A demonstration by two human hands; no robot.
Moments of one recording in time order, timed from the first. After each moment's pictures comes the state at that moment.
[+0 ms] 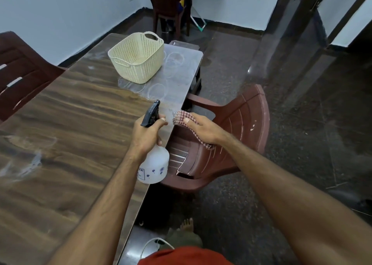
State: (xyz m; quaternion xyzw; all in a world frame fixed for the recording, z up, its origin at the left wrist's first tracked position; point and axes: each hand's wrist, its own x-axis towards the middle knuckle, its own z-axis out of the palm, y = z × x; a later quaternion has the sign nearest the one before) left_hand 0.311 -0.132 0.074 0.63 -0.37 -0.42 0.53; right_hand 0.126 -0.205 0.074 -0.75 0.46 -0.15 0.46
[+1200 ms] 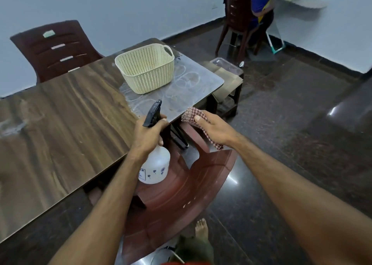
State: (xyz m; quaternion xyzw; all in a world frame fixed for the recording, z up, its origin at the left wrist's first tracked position) left_hand 0.100 -0.366 0.090 0.72 -0.22 -0.24 0.61; right_hand -0.036 -0.535 0.077 -0.82 0.25 -0.07 0.52
